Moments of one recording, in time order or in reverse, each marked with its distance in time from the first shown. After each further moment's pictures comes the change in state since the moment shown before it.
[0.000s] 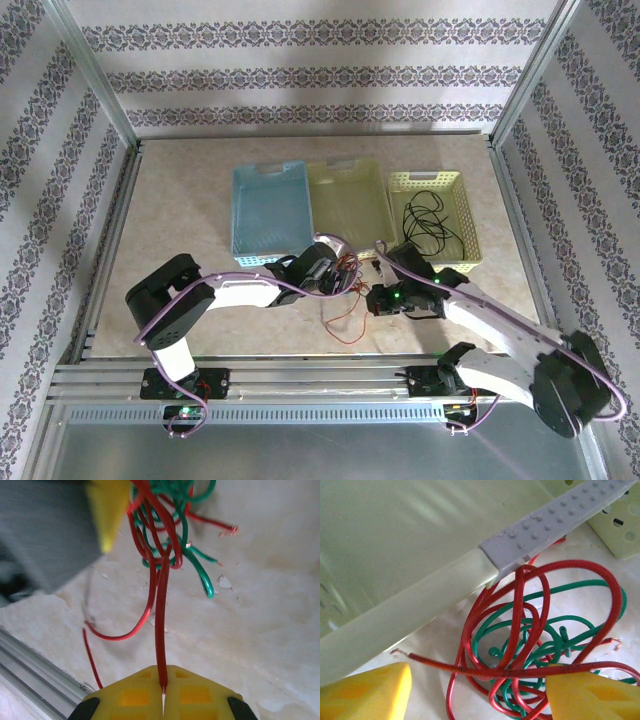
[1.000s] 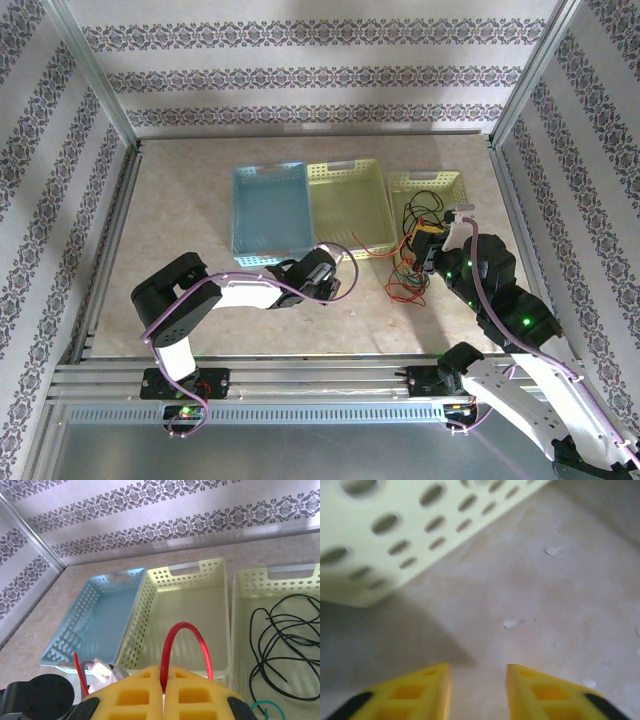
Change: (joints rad) left arm -0.001 0.009 -0.048 -0.042 0.064 0.050; right arm -0.029 -0.438 0.311 -0.003 0.469 -0.069
